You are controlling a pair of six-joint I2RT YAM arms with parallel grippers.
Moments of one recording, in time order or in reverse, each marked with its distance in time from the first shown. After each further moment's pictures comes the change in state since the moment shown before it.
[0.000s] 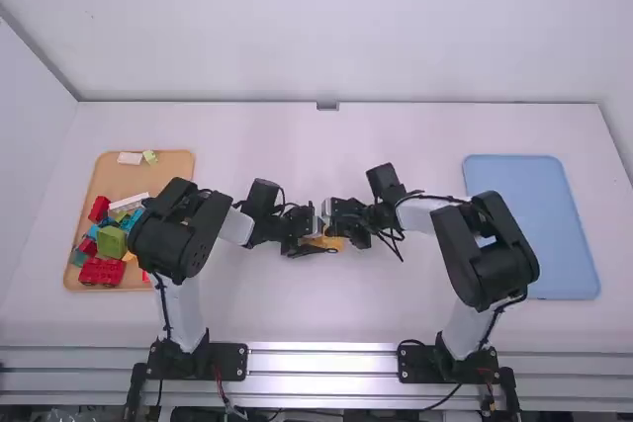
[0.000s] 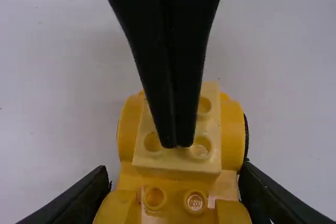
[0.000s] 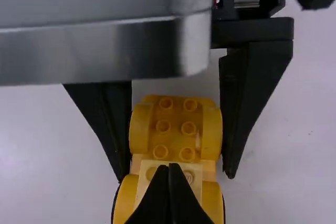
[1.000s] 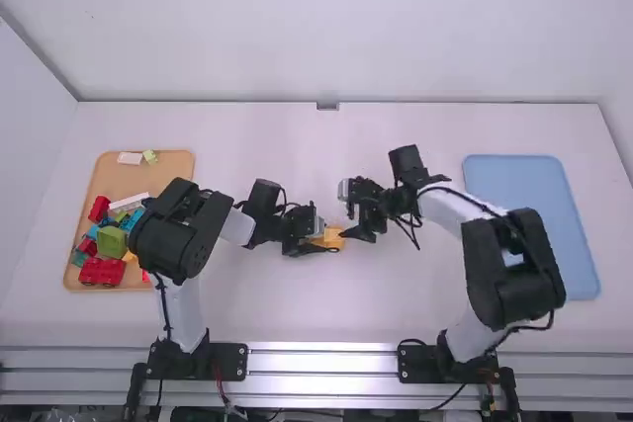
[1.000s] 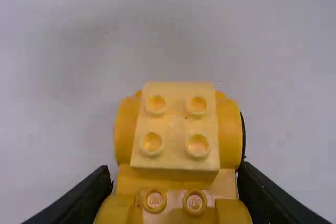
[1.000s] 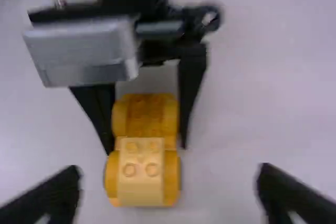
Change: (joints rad) left arm -0.005 0.000 0.000 0.008 -0.018 -0.022; right arm -0.130 -0.182 0.087 -0.218 -0.022 -0.077
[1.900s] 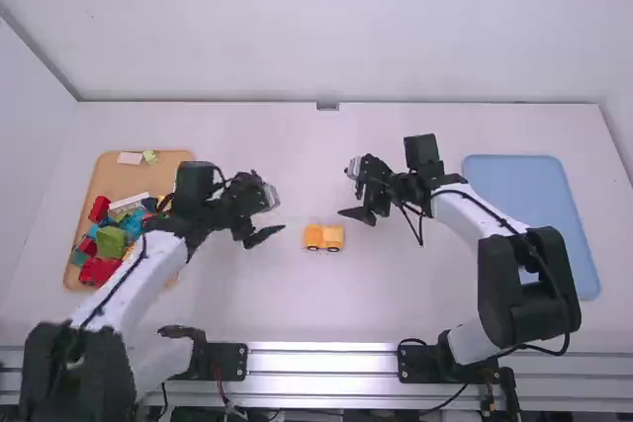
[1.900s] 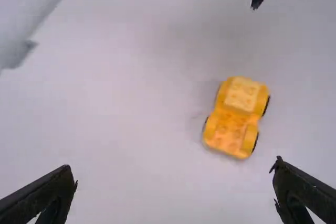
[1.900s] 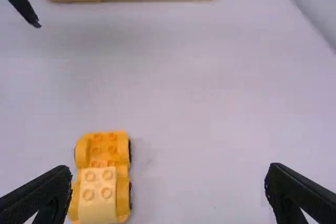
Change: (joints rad) left arm 0.259 -0.823 -0.020 -0.669 -0.238 -0.034; right arm -0.037 -0.051 -0.011 0.222 -0.101 0.183
